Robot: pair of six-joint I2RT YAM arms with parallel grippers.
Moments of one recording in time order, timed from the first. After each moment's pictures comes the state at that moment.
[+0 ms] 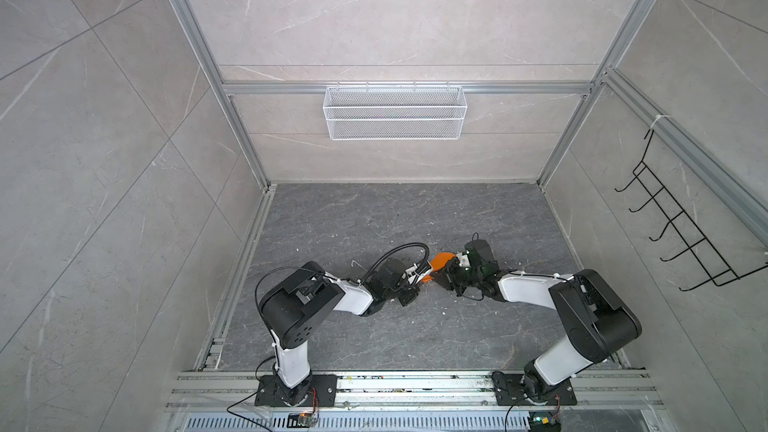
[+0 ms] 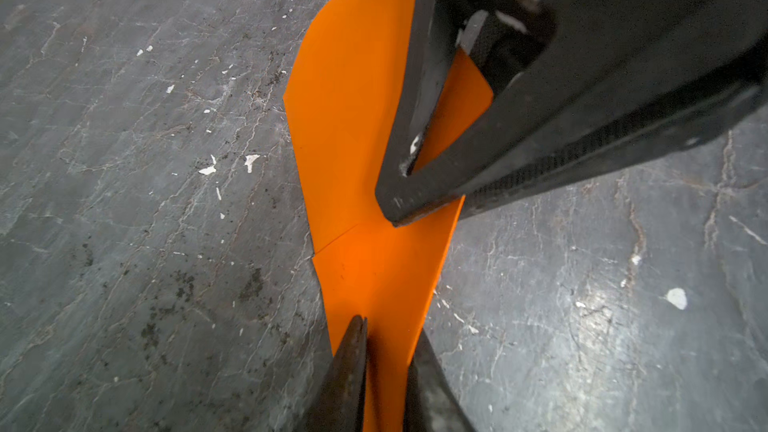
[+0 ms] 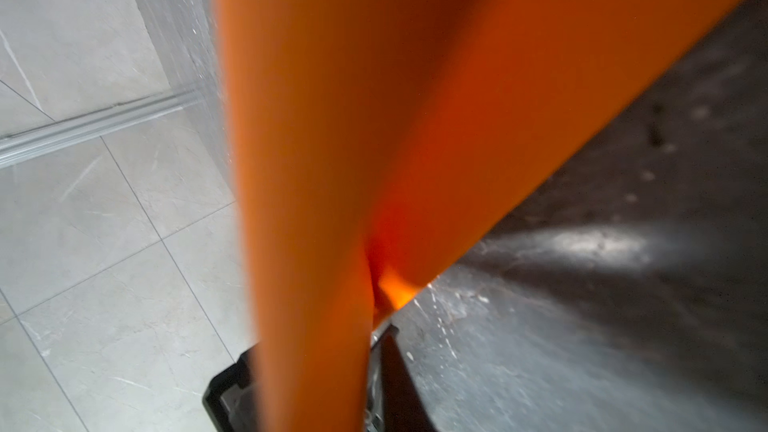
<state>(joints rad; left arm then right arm) -0.84 1.82 0.71 0.49 0.16 0.25 0.42 1.62 0.64 0.20 -0.53 1.36</state>
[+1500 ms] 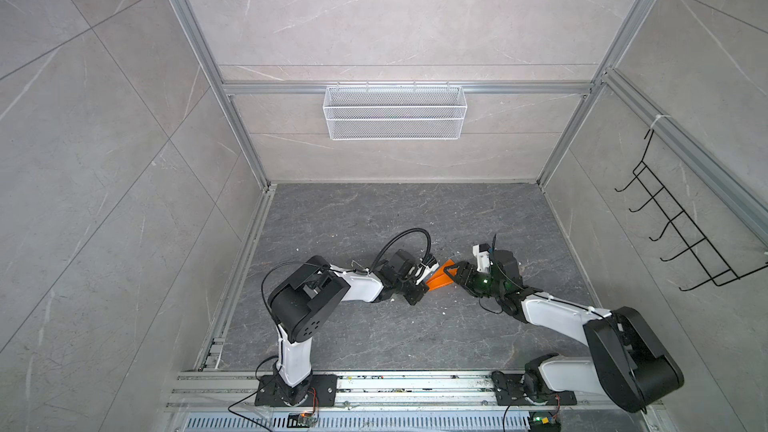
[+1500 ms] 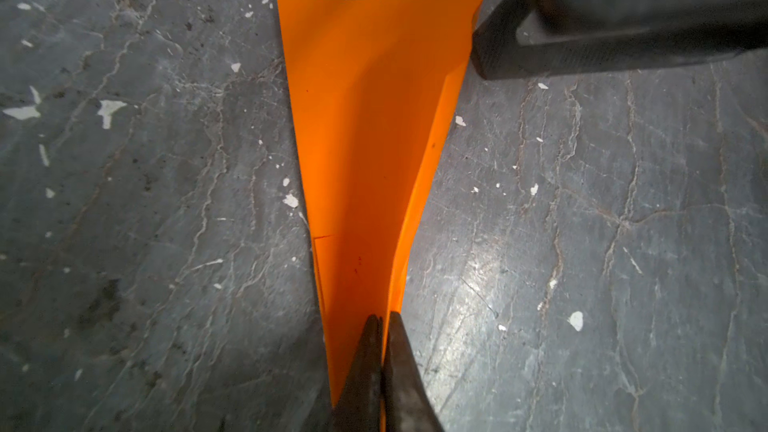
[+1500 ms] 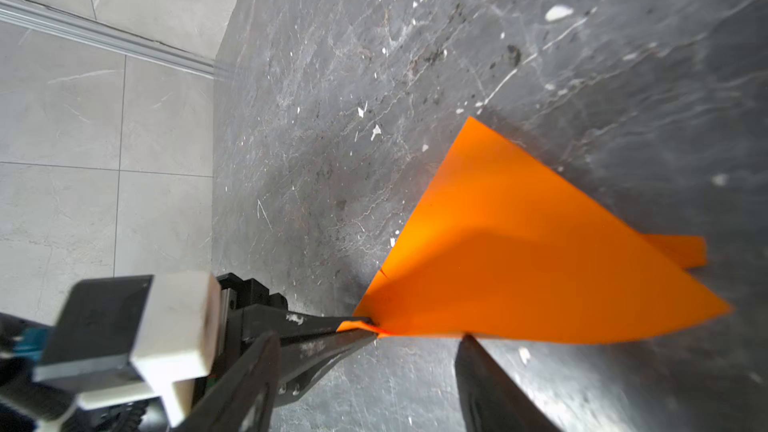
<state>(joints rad) -0.84 1.89 0.92 0.13 0.33 0.03 0.33 1.38 0.42 0.31 -0.45 0.86</state>
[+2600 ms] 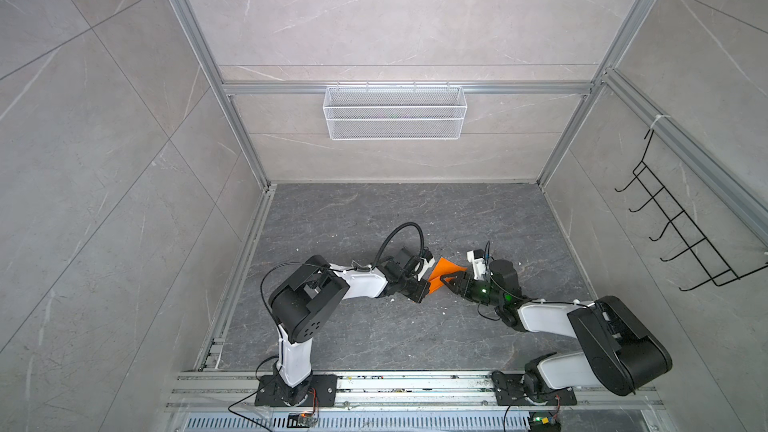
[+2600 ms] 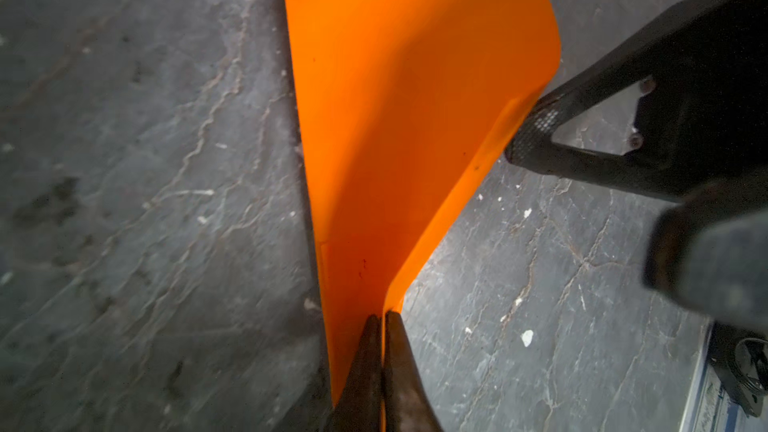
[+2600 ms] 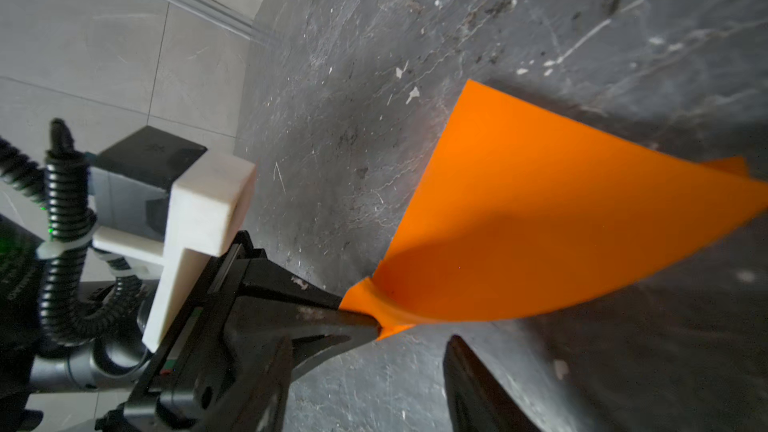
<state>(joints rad) -0.85 1.87 0.97 -0.03 0.29 -0.28 0.36 1.42 0.32 0.57 -0.53 0.78</state>
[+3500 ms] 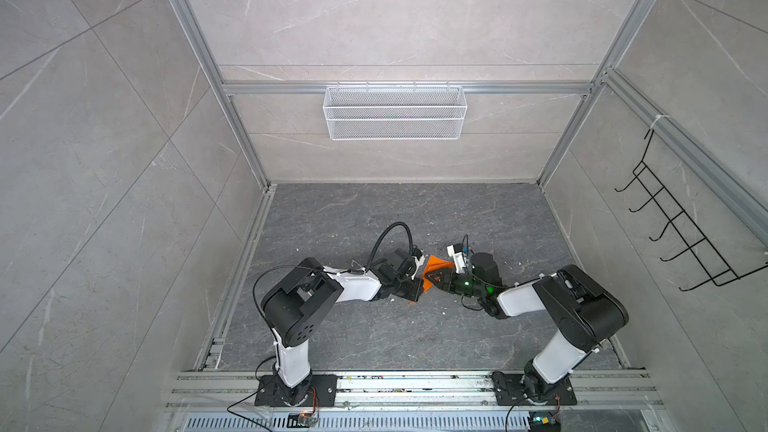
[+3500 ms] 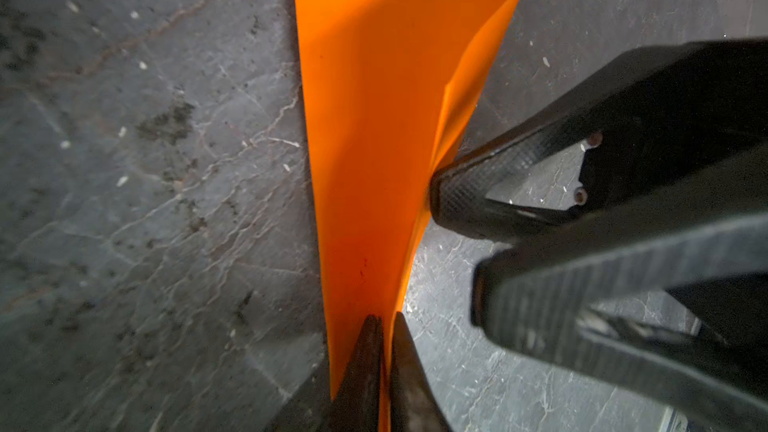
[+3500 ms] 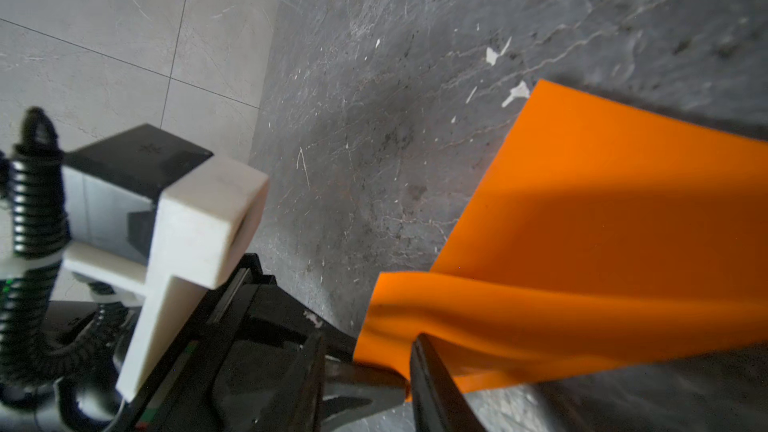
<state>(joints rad) -0.83 1.84 0.92 0.02 0.30 -0.42 0.43 1.70 0.44 0.77 -0.58 0.80</state>
